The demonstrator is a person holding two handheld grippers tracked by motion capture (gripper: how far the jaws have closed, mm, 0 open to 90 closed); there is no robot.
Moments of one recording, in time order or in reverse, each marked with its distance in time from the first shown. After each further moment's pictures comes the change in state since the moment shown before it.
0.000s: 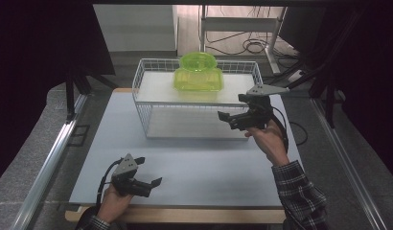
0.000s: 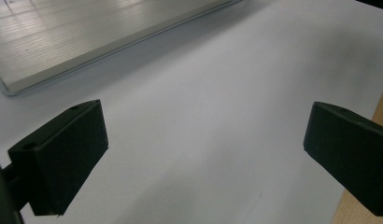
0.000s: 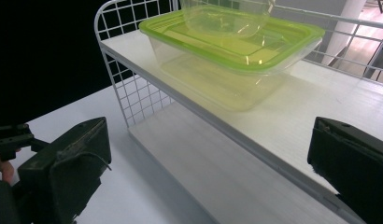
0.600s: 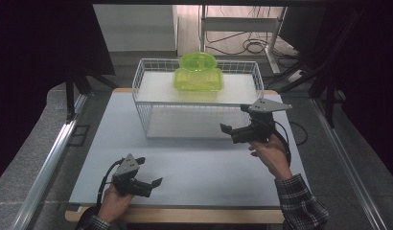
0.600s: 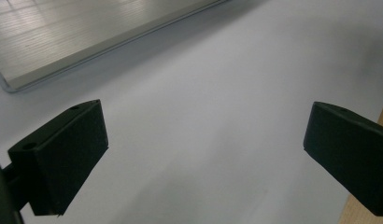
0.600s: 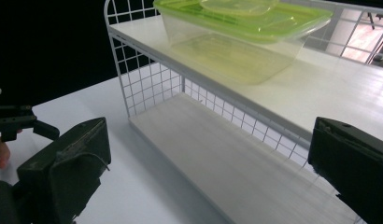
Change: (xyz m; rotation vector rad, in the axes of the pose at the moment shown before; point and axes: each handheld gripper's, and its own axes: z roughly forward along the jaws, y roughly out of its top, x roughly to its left) left arm 0.000 -0.001 0.003 0.023 0.008 0.012; right arm 0.013 -0.031 -0.010 -0.031 -0.008 -0.041
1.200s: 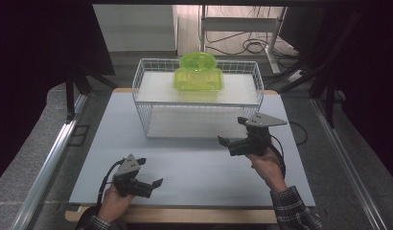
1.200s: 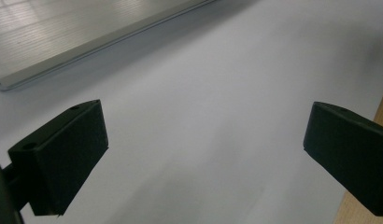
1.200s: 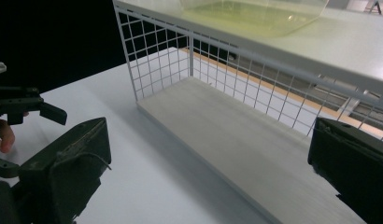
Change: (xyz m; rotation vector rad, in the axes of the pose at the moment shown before) left arm -0.001 0.000 0.001 0.012 -0.009 -0.006; right arm 0.013 -0.036 0.005 0.015 0.007 0.028
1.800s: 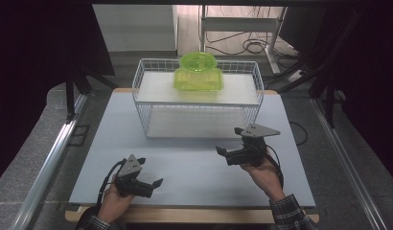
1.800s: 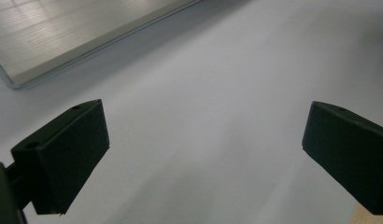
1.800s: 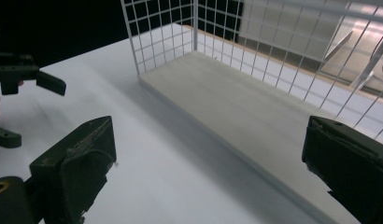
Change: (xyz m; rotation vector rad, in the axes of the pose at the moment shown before) left arm -0.002 0.000 0.002 0.027 0.053 0.052; right arm 0.010 -0.030 0.007 0.060 0.000 0.003
